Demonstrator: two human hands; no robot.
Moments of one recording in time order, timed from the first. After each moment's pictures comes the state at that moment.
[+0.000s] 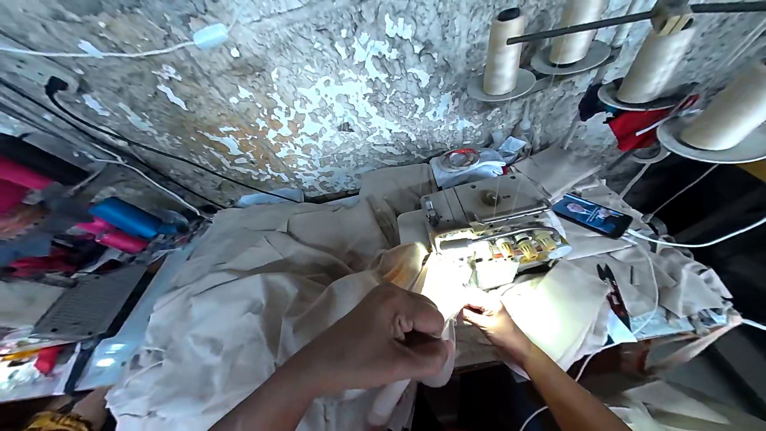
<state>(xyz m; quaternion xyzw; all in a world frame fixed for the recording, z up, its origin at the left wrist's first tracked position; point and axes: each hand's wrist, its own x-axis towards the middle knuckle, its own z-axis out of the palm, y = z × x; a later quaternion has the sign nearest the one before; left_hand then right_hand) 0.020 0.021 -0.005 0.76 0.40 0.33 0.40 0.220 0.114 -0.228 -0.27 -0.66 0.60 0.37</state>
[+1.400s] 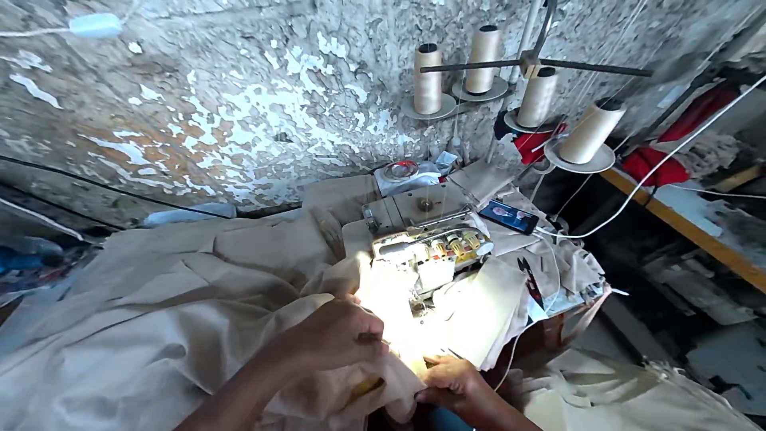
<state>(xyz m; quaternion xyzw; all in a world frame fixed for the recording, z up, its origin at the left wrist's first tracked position) 0.010 0.047 -0.052 0.81 0.46 0.02 0.36 0.281 0.032 -0.207 -0.19 -0.77 0.51 0.33</state>
